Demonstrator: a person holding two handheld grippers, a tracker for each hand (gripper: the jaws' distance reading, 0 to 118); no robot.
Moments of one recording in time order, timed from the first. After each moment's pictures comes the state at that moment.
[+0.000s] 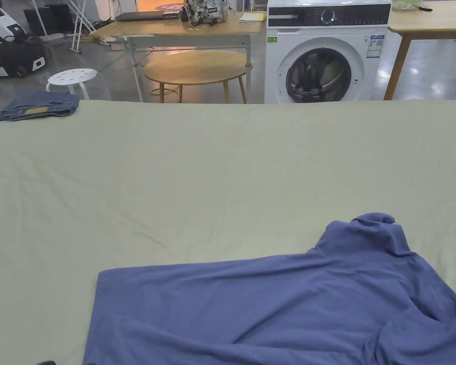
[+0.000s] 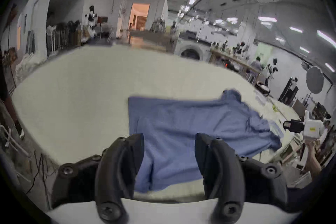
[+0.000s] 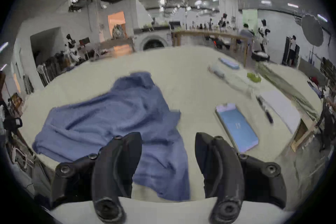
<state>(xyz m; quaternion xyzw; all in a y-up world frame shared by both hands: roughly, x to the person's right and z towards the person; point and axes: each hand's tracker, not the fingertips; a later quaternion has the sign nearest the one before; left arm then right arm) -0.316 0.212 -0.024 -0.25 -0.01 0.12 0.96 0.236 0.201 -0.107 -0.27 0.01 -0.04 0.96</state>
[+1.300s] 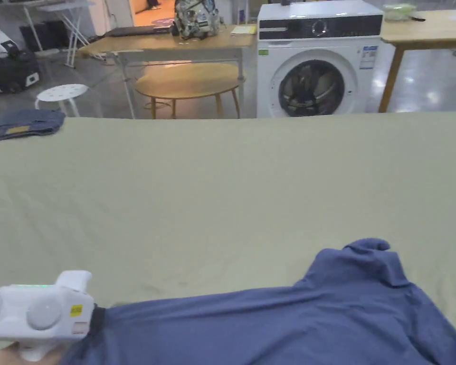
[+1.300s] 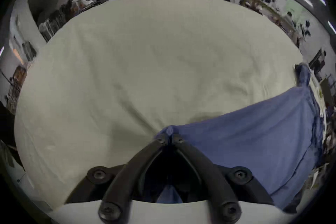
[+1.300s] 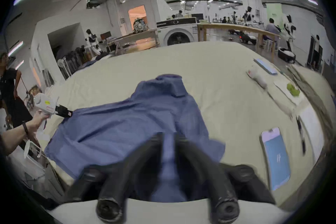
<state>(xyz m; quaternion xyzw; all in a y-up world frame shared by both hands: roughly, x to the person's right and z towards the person) -0.370 0.113 -0.322 -0.51 0.07 0.02 0.86 0.214 0.203 -0.230 -0.33 0.11 -0.04 0.94</state>
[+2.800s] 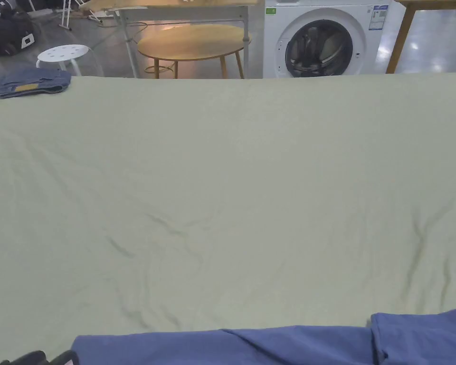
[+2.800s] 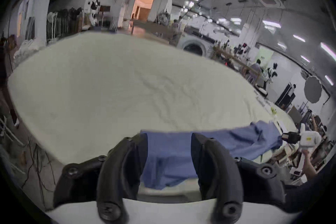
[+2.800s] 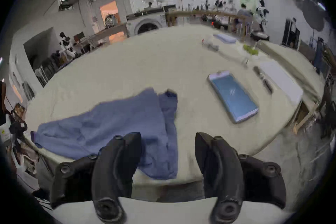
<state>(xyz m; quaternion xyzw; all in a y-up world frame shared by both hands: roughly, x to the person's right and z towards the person) -0.365 0.177 -0.020 -0.28 -0.01 0.17 0.94 0.275 0.163 -0.081 -0.34 -0.02 -0.07 0.94</state>
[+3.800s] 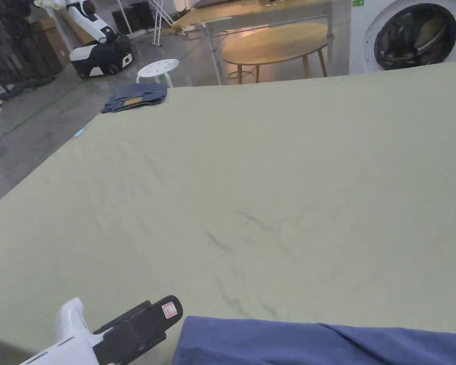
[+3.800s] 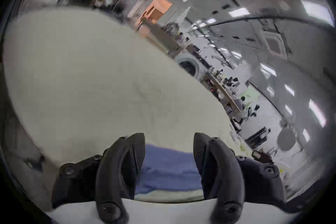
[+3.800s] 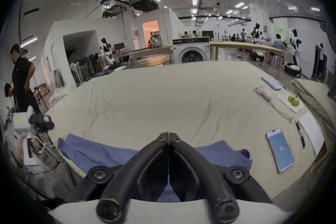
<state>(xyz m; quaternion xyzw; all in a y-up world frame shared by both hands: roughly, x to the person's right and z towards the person) -0.412 0.159 -0.032 -0.26 -0.04 0.40 0.88 0.171 0.214 -0.126 -0.25 0.15 -0.05 0.95</state>
